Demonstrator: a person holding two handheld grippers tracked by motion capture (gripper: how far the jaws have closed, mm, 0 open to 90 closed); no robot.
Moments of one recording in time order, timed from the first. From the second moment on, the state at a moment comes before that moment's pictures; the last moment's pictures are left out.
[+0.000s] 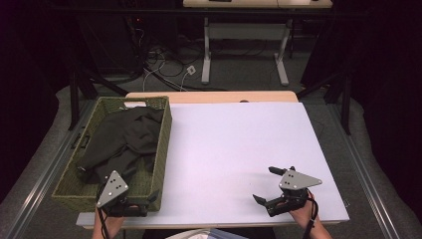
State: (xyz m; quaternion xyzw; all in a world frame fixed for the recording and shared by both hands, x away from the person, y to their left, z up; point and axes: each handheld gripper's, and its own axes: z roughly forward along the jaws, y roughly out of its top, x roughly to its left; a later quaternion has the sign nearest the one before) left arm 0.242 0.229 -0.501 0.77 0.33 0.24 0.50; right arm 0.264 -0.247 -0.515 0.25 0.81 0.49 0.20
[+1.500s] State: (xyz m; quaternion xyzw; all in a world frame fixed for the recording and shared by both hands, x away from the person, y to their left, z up) left arm 0.253 0.222 -0.474 0.76 0.34 0.26 0.48; right arm 0.268 -0.246 -0.520 0.25 0.81 0.49 0.19
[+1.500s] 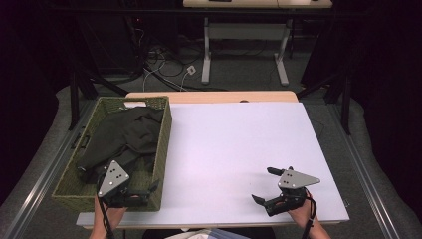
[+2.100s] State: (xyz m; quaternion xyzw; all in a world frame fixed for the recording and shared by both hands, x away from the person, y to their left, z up) left arm 0.268 0.237 -0.455 0.77 0.36 0.27 0.46; right arm 0.272 -0.239 -0.521 0.25 0.82 0.49 0.19
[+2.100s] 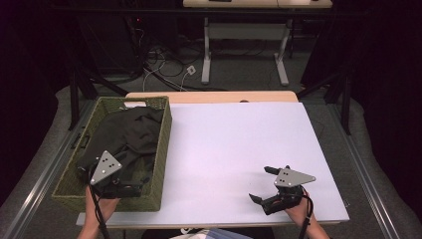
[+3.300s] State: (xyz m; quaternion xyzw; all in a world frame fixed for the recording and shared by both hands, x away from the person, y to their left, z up) left arm 0.330 0.250 -0.429 0.85 0.35 0.27 0.28; right arm 0.270 -0.237 -0.523 0.25 0.82 0.49 0.18
